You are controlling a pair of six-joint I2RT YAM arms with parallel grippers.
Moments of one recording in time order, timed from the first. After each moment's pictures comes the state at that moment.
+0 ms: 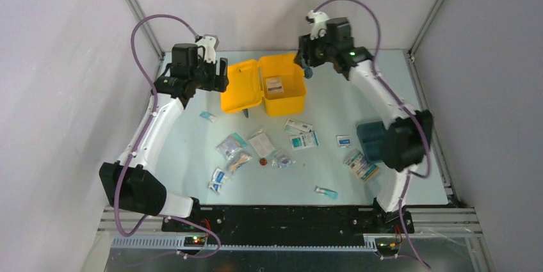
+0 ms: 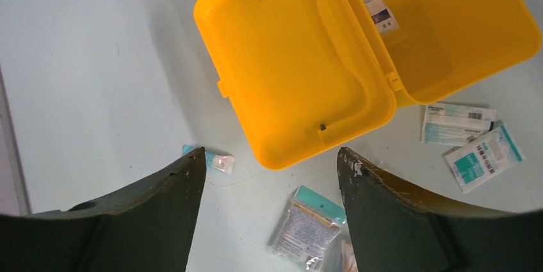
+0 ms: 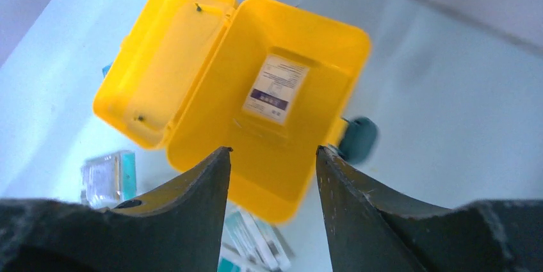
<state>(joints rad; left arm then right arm) -0.18 1.40 1.38 -0.58 0.09 0.02 0.41 1.95 1.88 -0.43 -0.27 0.10</state>
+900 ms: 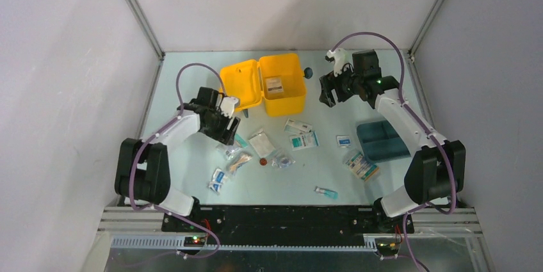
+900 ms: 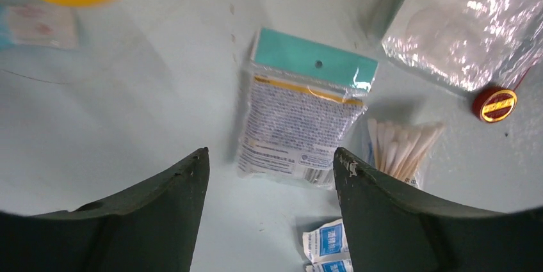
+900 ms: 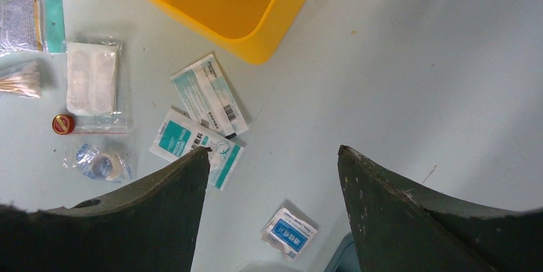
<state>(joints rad) -0.20 1.48 0.95 -0.61 0.21 0.25 0.27 1.52 1.32 -0.52 -0.38 -0.24</state>
